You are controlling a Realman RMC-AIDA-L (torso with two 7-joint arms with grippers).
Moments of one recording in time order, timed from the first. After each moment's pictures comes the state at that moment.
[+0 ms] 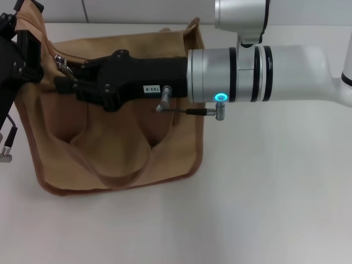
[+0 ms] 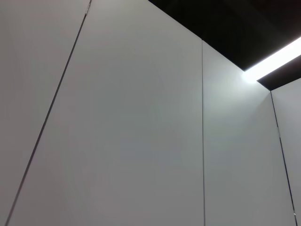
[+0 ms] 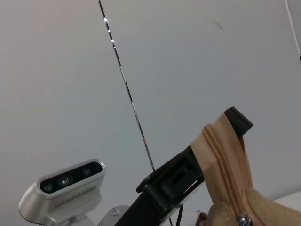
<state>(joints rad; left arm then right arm) -0.44 -2.08 -0.05 0.00 1.76 1.95 -0.54 0.84 2.09 -1.85 -0.62 -0.90 -1.09 1.46</state>
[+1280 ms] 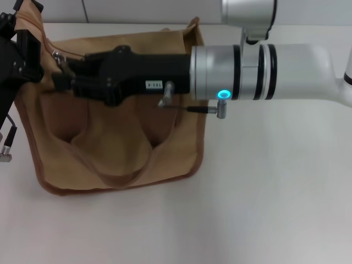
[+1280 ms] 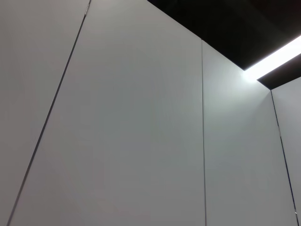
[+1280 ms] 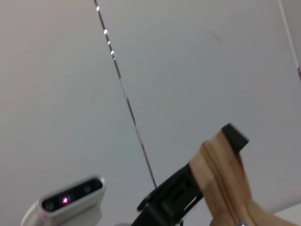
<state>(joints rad) -0.44 -2.08 -0.06 0.00 1.76 1.95 -0.53 0.83 2.09 -1.83 -0.62 -0.88 -1.10 1.45</state>
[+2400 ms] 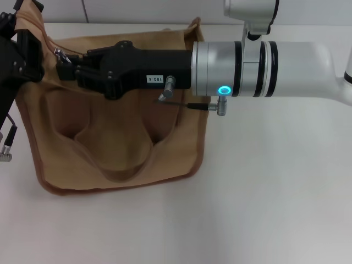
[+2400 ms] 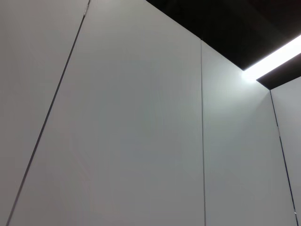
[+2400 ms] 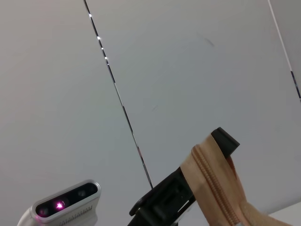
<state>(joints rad) -0.44 -2.08 -0.06 0.00 1.76 1.95 -0.53 0.84 2.09 -1.83 -0.60 -0.85 -1.11 1.45</state>
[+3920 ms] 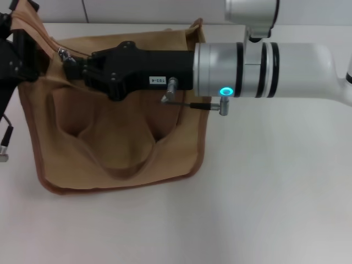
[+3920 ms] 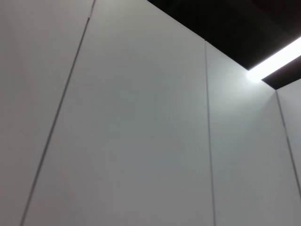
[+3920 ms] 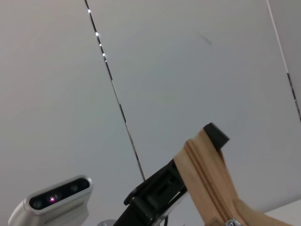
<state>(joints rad) -0.43 -2.08 -0.07 0.01 1.76 1.95 -0.53 0.83 2.09 -1.82 -0.59 -0.86 -1.10 1.43</state>
